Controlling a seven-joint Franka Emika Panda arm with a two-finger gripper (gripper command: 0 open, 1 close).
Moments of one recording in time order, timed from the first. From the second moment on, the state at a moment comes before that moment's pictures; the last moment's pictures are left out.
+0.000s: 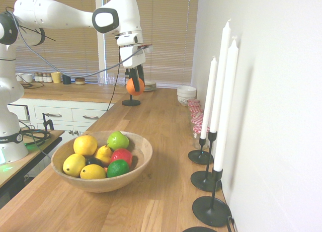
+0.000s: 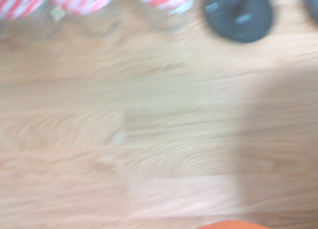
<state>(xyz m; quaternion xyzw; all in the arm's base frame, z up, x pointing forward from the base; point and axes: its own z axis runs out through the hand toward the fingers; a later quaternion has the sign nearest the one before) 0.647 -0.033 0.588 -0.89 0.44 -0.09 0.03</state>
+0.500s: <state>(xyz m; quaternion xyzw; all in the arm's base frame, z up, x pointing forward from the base) 0.644 -0.006 0.475 -0.90 0.44 -0.05 -0.01</state>
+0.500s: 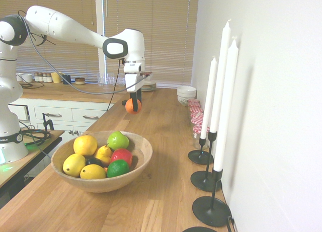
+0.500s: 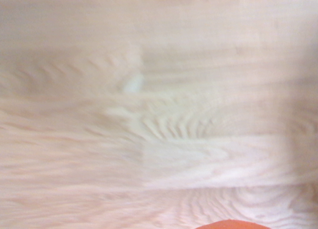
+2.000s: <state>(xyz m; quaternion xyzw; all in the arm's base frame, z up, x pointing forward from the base) 0.643 -0.026 0.376 -0.89 0.45 0.00 -0.04</state>
